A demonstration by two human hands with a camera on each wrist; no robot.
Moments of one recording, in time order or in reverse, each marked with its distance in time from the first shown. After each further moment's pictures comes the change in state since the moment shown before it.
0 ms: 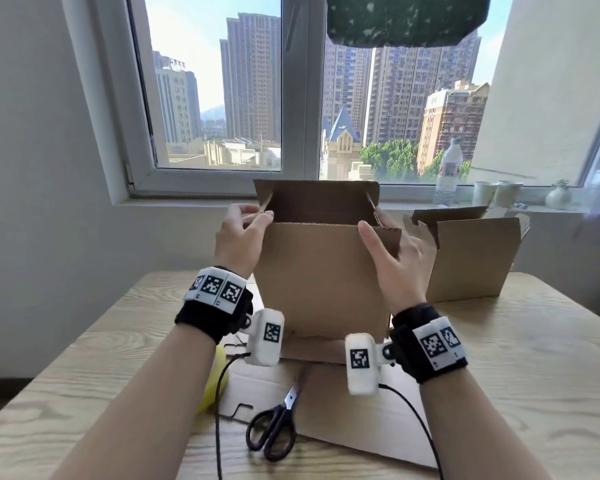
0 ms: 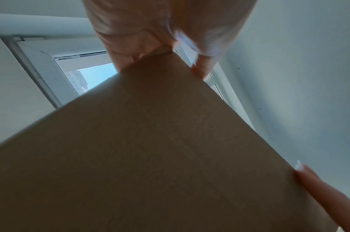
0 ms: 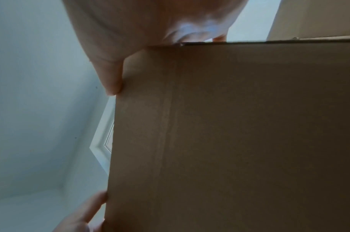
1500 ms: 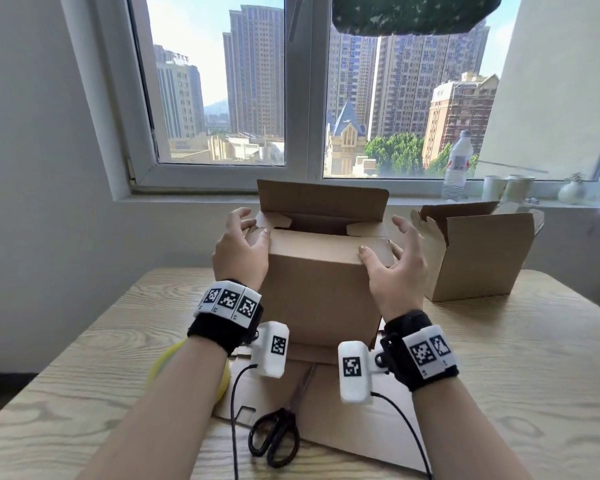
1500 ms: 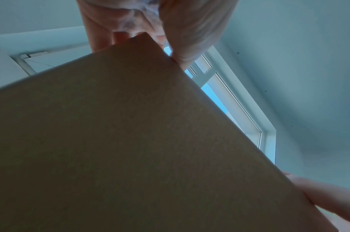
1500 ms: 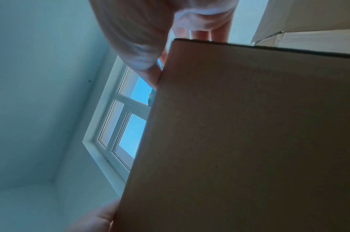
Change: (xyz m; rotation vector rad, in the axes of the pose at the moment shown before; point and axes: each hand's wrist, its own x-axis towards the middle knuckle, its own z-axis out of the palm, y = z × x) left_hand -0.008 -0.030 0.008 0.293 0.122 0.041; right_hand -0.003 0.030 0.027 -0.021 0.152 0.047
